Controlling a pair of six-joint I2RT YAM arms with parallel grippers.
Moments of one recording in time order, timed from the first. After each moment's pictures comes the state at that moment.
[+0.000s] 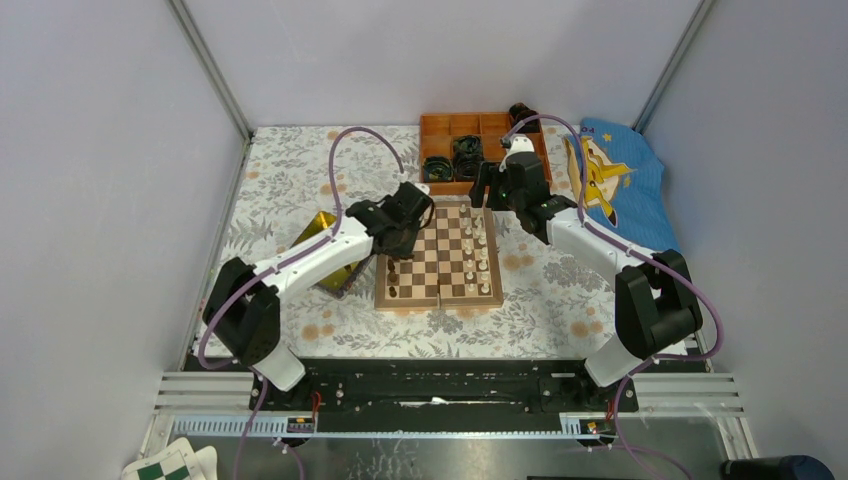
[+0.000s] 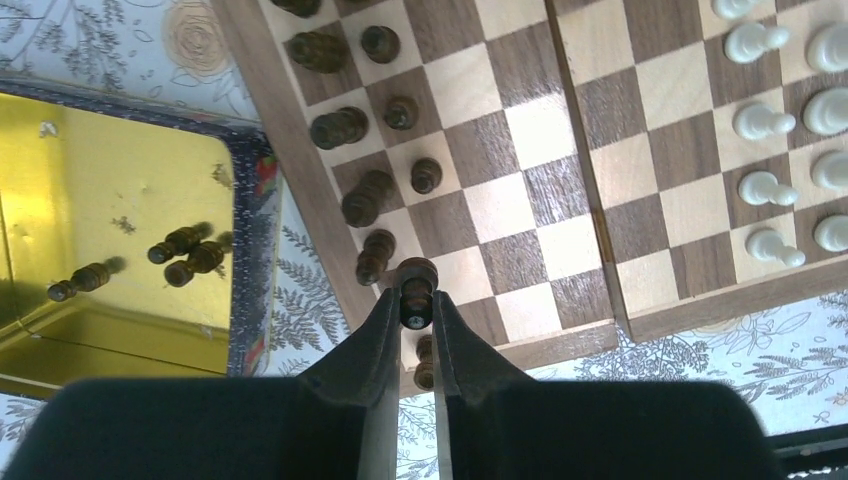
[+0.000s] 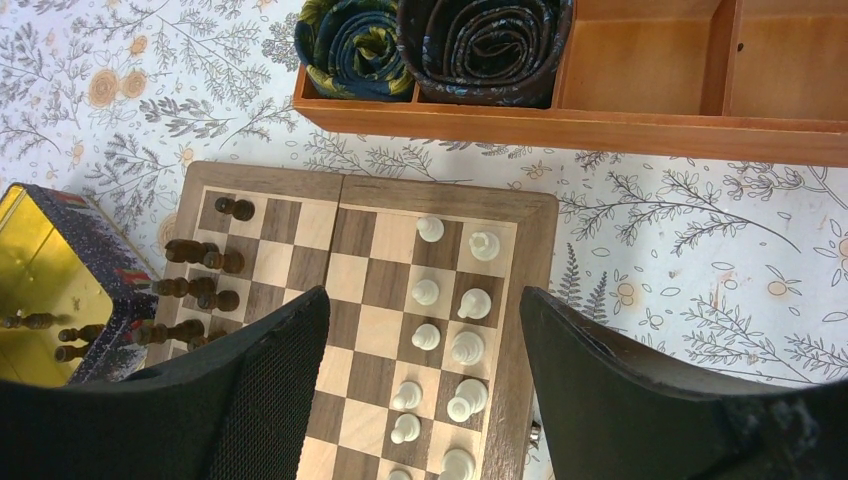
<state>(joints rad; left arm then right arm) -0.70 1.60 1.26 -0.74 -0.24 -0.34 0.44 1.59 1.09 -0.04 0.04 0.36</state>
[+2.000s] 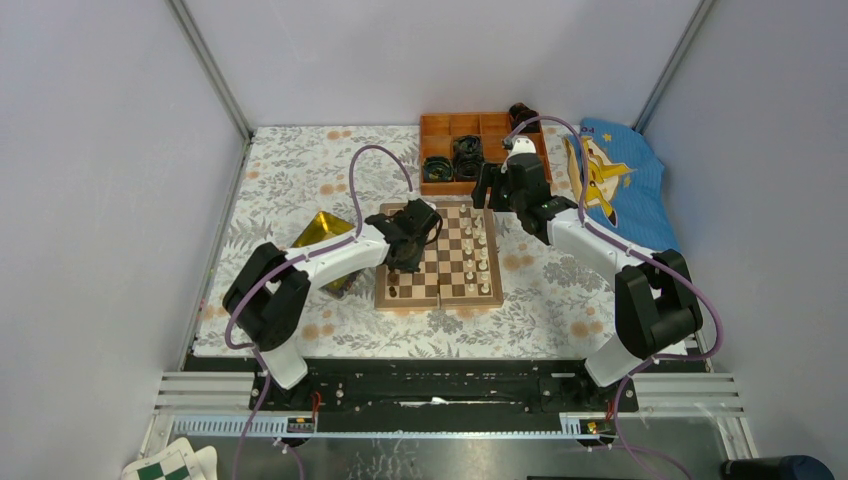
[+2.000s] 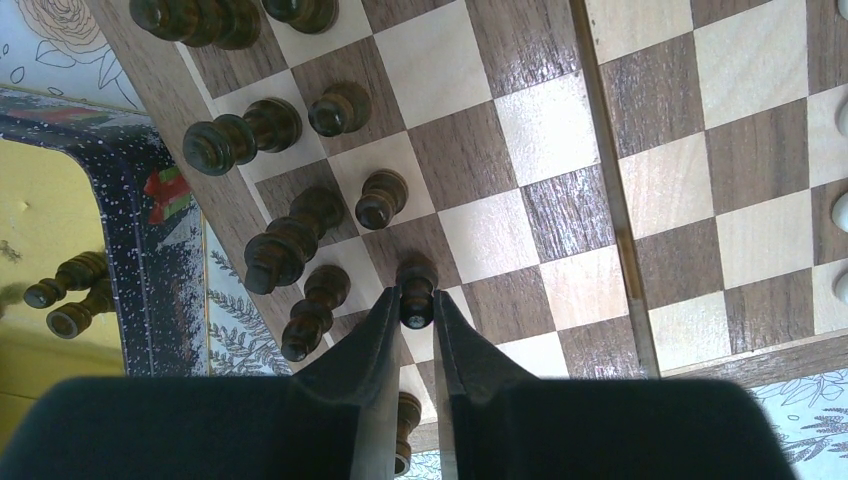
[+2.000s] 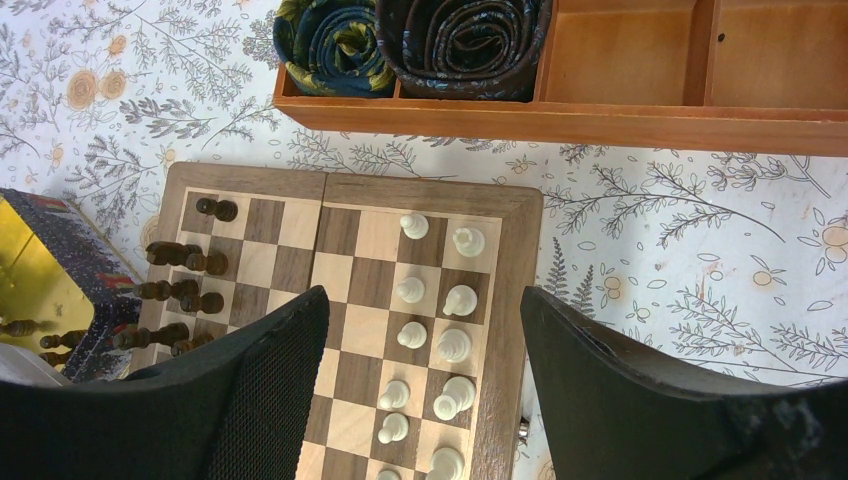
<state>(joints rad) -0.72 1.72 1.16 -0.60 -0.22 -0.37 0.43 1.59 1.08 -0.04 0.06 0.36</state>
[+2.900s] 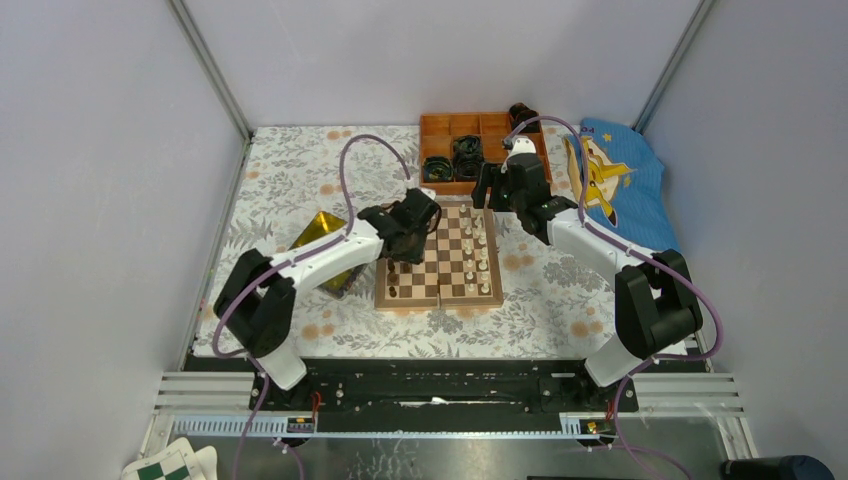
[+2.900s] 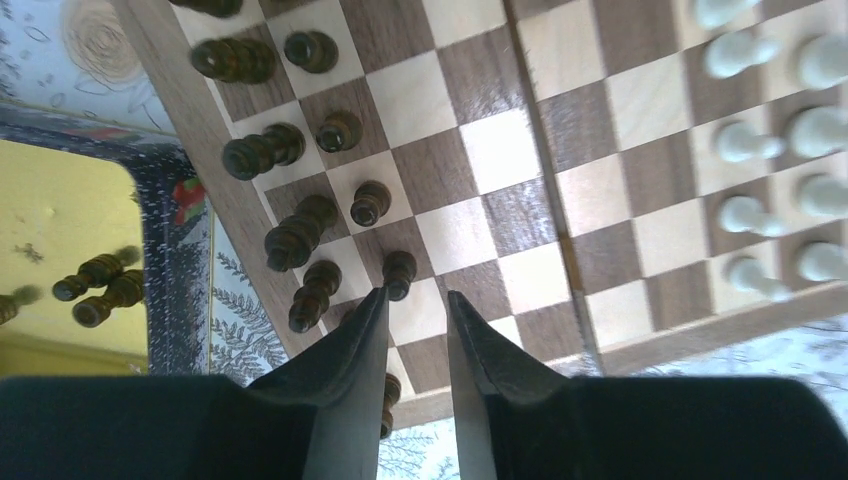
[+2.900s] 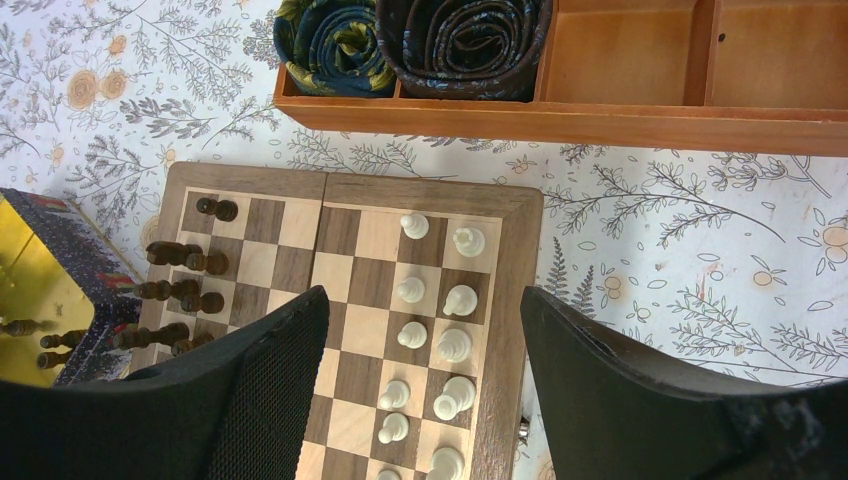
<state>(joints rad) -0.72 1.69 1.21 -0.62 -0.21 -0.39 0.43 1.59 1.08 -0.04 0.06 0.36</state>
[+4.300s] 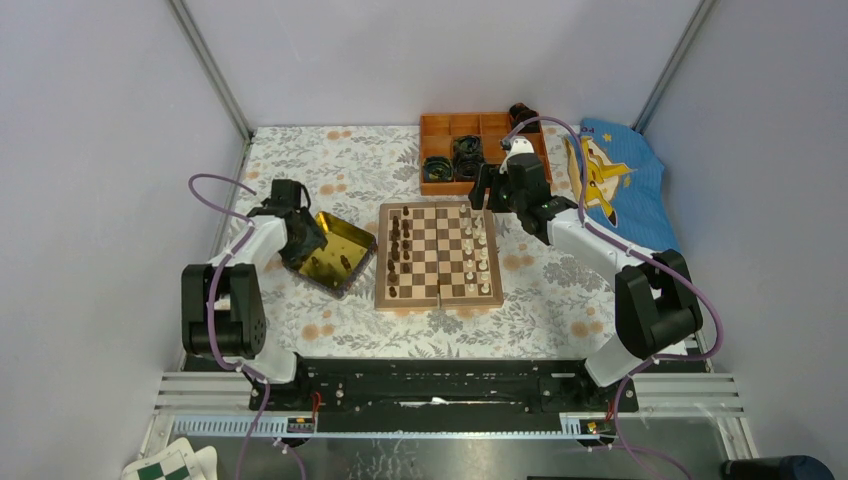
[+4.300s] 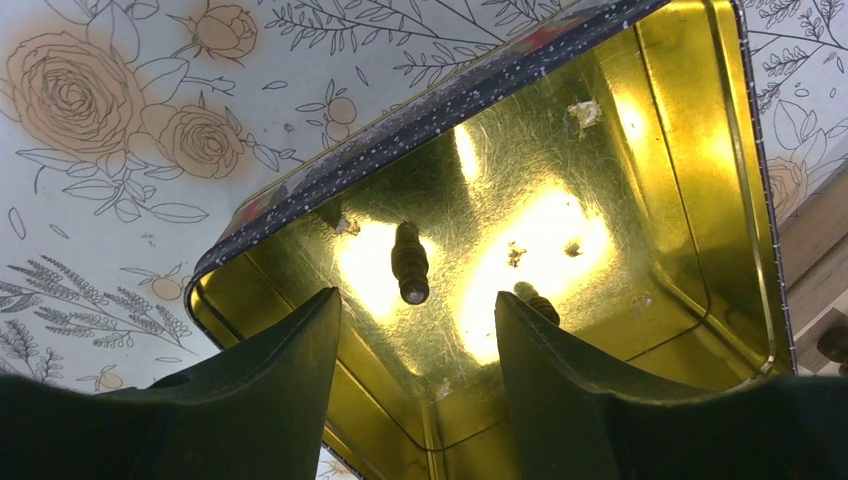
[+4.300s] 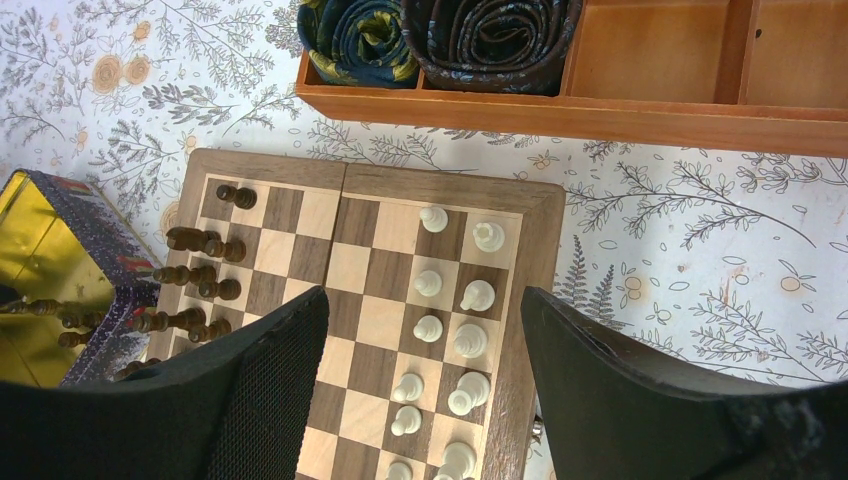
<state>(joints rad) 0.05 1.53 0.96 -0.57 -0.09 -0.55 0.43 1.59 1.08 -0.04 0.01 0.36</state>
